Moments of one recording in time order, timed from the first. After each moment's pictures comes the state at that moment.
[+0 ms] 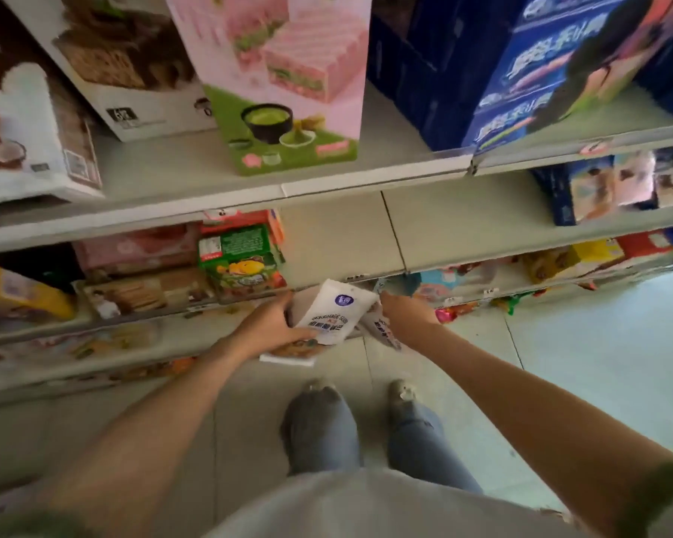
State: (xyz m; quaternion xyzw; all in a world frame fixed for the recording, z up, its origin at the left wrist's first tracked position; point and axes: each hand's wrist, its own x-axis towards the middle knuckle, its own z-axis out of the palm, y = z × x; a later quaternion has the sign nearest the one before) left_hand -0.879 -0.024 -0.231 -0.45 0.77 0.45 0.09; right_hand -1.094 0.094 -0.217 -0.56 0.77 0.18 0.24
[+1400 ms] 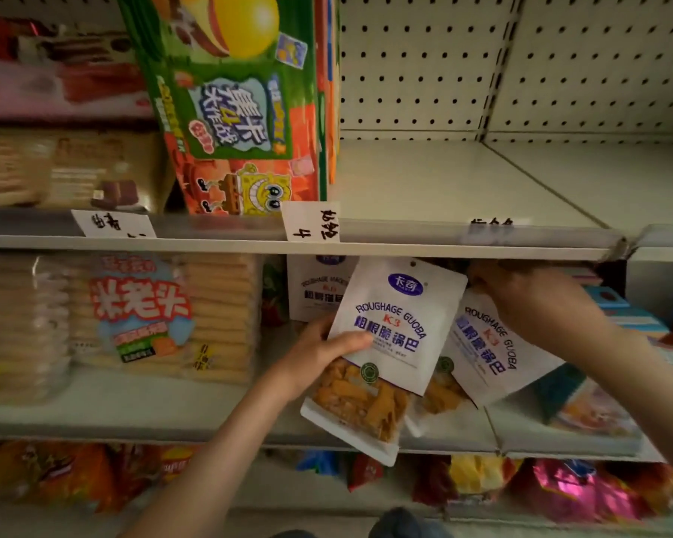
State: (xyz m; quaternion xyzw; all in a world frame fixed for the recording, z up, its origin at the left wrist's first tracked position) left_hand -0.924 -0.074 -0.470 -0.35 0.63 0.66 -0.24; right_hand -1.177 0.004 -0.407 -0.70 0.68 -0.05 -0.20
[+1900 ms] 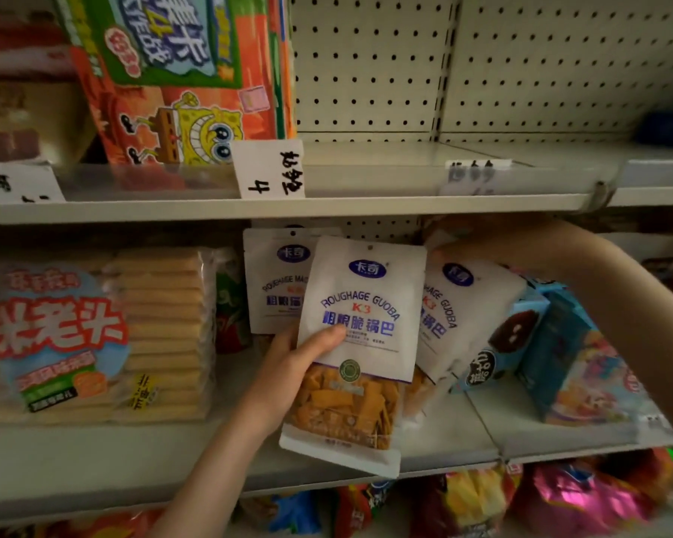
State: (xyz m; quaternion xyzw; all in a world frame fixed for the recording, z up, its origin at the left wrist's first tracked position) left_hand -0.934 -0.074 -0.493 -0.30 0.57 0.69 -0.33; right_hand -1.167 -0.012 -0.370 -0.61 0.70 -0.31 0.18
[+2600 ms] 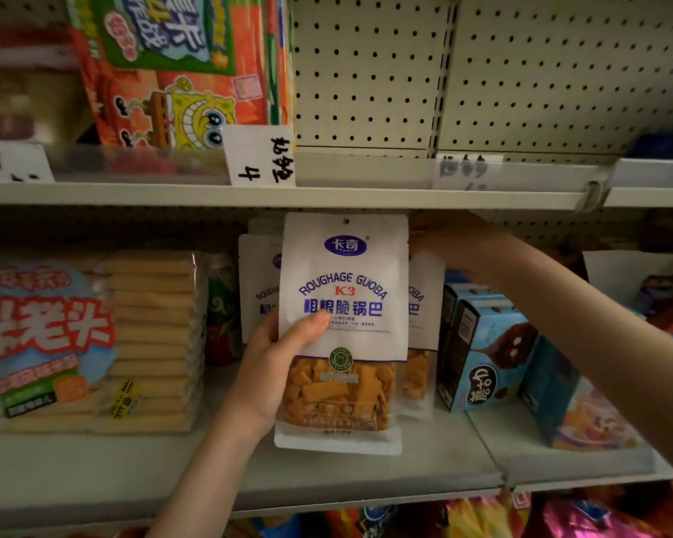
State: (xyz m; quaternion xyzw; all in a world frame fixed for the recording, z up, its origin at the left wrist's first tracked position) left_hand -0.939 -0.073 -0.490 -0.26 0.53 0.67 -0.44; right_hand -1.149 -0.054 -0.385 -0.58 0.68 -0.40 0.18
